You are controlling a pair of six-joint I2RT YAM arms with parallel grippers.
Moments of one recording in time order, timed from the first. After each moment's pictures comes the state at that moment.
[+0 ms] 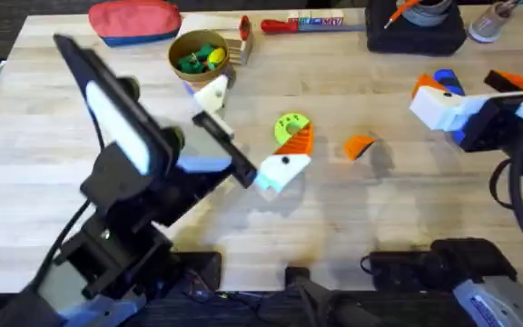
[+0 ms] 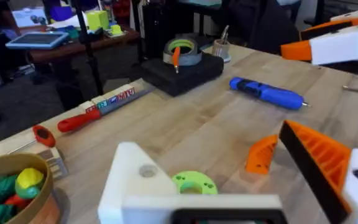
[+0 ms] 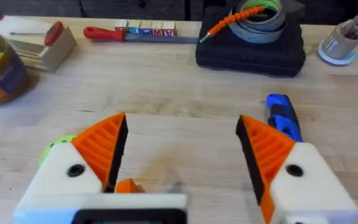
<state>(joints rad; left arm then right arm) -0.64 0.56 0.23 0.29 0.18 0.03 0.00 0.47 0.61 -0.52 -0.06 0.00</state>
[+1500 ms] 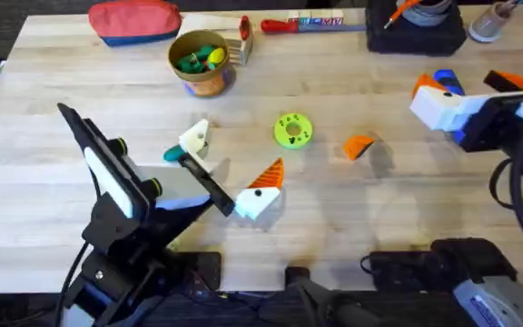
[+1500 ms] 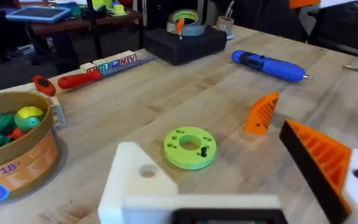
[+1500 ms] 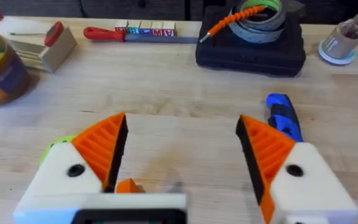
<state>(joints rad) -0.50 0.01 0.01 -0.06 0.30 -0.02 0.00 0.47 0.61 -0.52 -0.06 0.00</state>
